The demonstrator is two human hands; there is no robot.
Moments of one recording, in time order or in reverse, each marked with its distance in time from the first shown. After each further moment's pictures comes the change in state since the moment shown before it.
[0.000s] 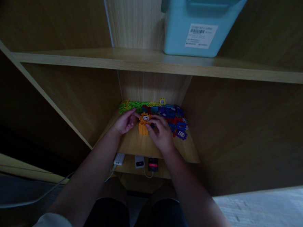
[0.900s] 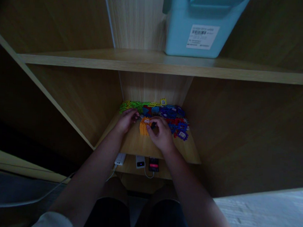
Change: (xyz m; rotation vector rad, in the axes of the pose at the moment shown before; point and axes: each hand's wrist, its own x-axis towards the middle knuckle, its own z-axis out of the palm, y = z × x) left_hand 0.019 -0.015 -0.006 0.112 0.231 0.248; right_hand 0.003 0.001 0.004 0.030 -0.059 0.046
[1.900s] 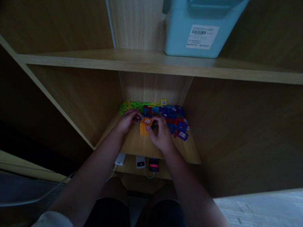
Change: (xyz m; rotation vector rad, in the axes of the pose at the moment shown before) left_hand -0.003 0.002 0.002 0.012 -0.028 -0.030; right_hand -0.004 0.006 -0.001 -0.046 -0.042 0.044
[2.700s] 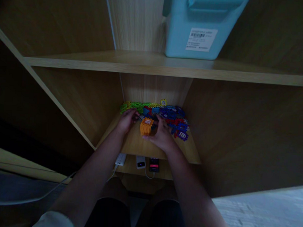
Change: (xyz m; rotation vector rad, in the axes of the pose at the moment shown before) left_hand 0.007 -0.005 -0.004 0.007 0.110 0.022; right_hand -0.006 0.013 0.003 -0.114 -0.269 0.389
